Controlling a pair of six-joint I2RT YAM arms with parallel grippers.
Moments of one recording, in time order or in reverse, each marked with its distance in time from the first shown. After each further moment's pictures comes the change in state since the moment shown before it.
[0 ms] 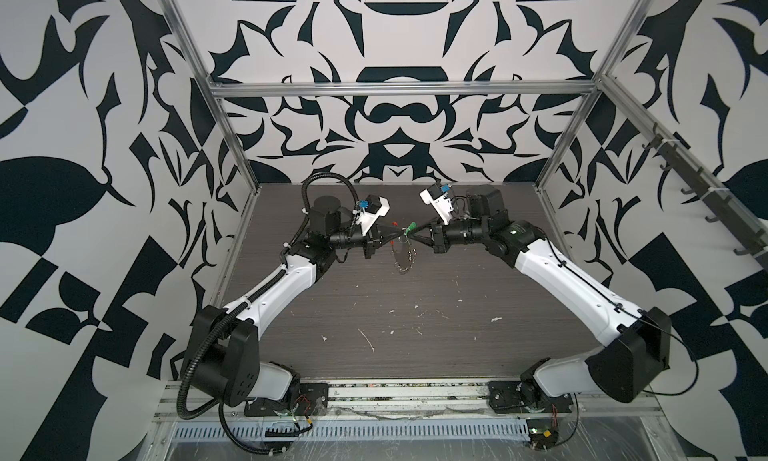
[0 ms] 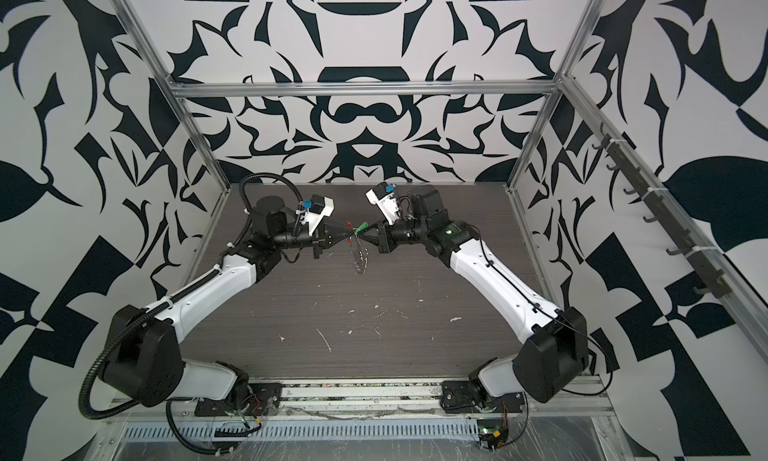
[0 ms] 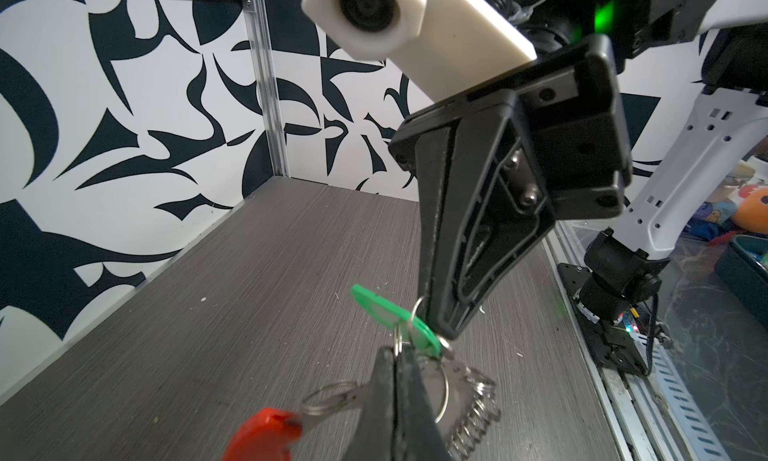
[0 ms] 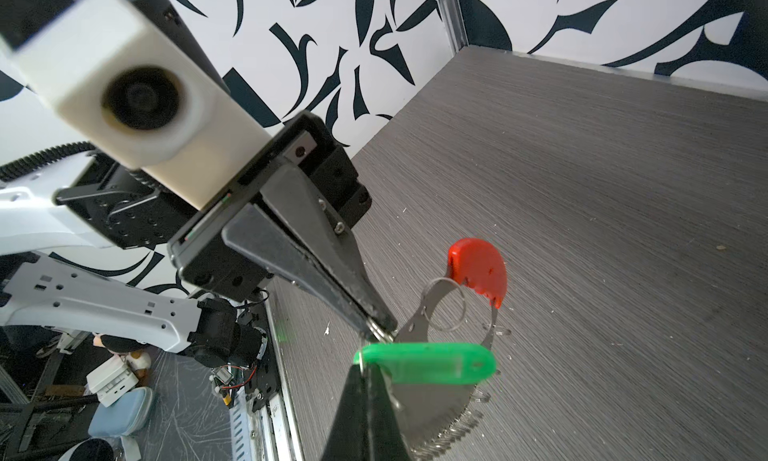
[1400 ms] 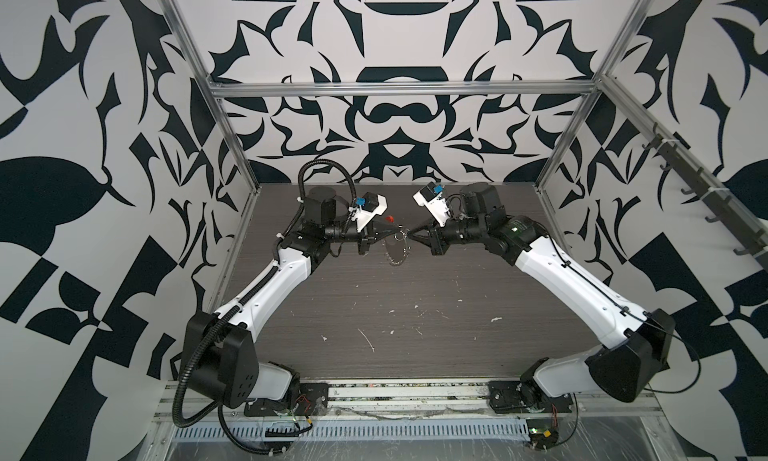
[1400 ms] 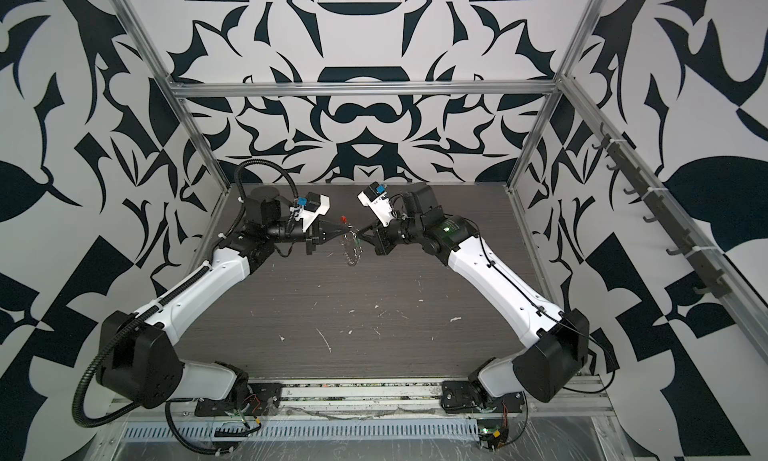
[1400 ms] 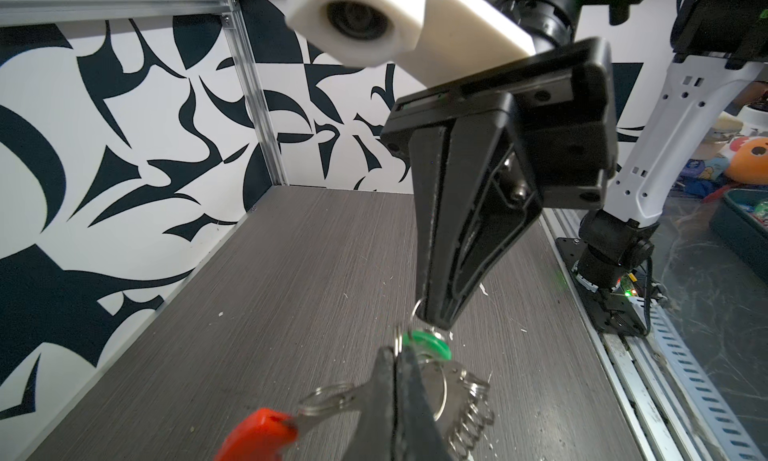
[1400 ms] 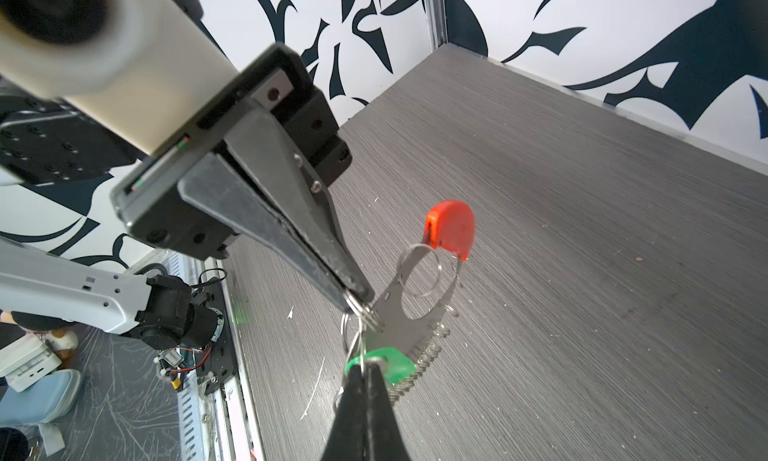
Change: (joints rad) left arm 0.040 -0.011 0.109 -0.222 0.071 0.190; right arm 0.059 0.006 0.107 -0.163 0.147 -0.156
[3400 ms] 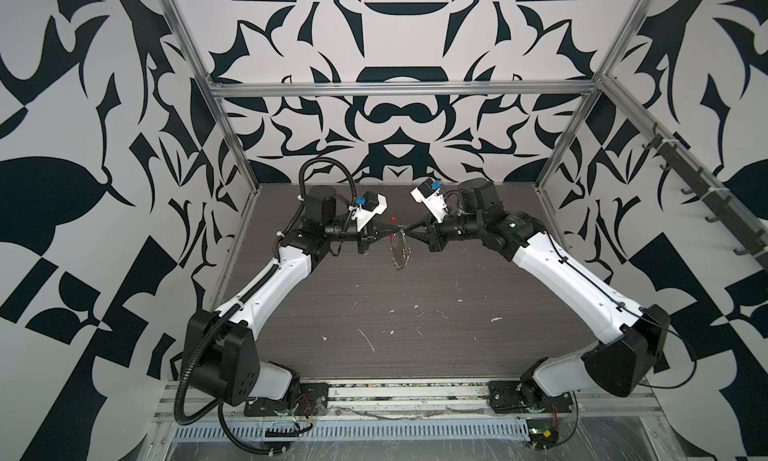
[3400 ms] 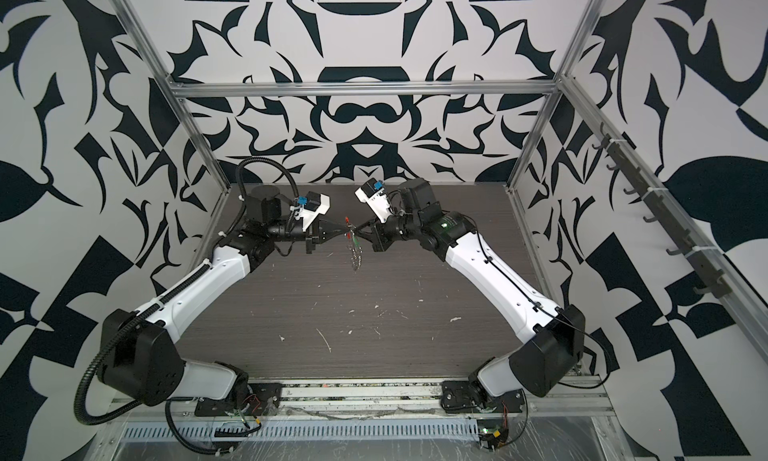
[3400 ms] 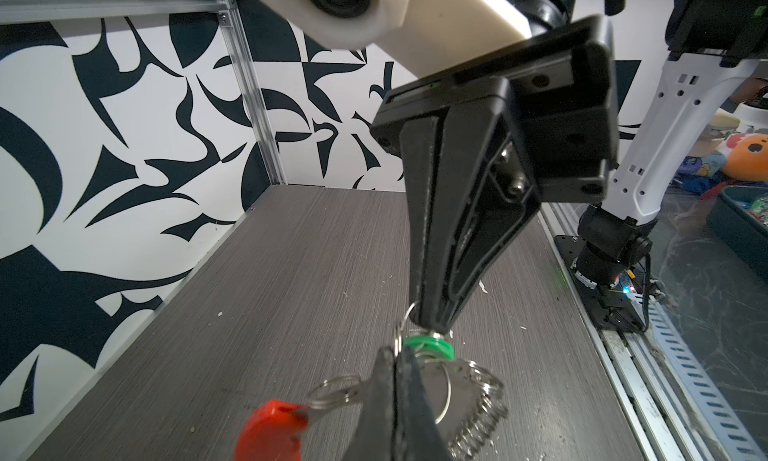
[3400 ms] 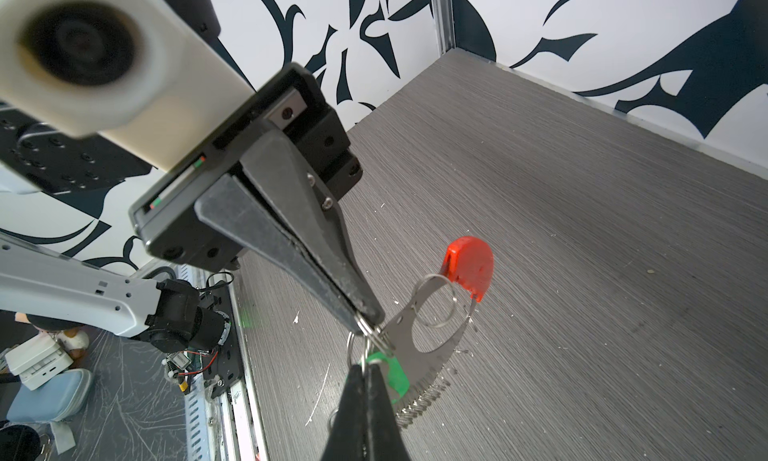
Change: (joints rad) left arm 0.000 0.011 0.016 -0.023 0.011 0.022; right arm 0.006 0.030 0.037 -0.003 -0.018 0.006
